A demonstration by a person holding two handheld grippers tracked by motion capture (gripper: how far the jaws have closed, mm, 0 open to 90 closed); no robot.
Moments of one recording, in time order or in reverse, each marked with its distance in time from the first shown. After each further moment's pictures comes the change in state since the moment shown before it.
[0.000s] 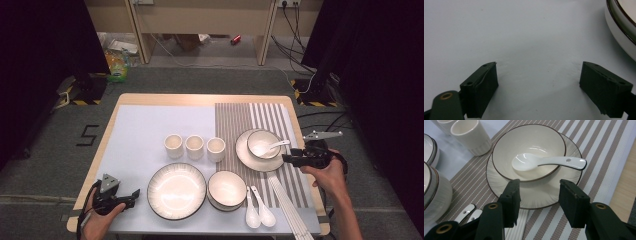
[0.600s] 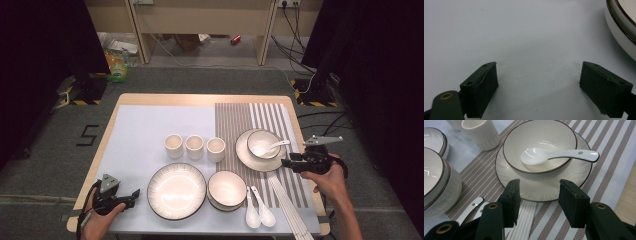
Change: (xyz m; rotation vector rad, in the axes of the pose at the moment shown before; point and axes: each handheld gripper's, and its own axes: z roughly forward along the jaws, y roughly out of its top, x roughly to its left) left arm 0.000 0.000 0.000 0.000 0.000 0.000; right arm 0.009 -0.010 -0.004 -0.001 0.025 -0.017
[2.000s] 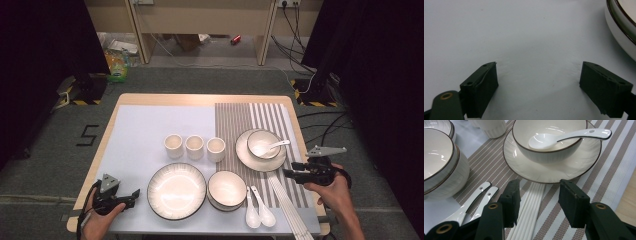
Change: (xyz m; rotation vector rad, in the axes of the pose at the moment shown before) left arm 0.000 0.000 0.000 0.001 0.001 0.001; right arm 0.009 -0.025 -0.009 0.012 0.021 -0.013
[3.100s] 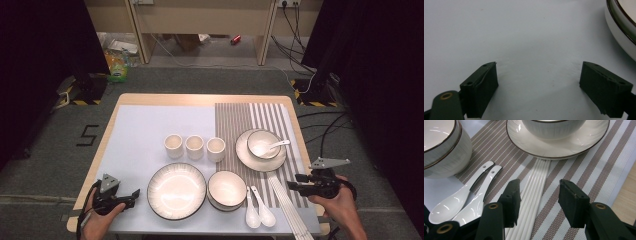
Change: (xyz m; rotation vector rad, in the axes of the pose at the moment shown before) left arm 0.001 0.000 0.000 0.006 -0.004 0.000; right arm 0.008 -0.028 -0.008 0.052 -0.003 0.005
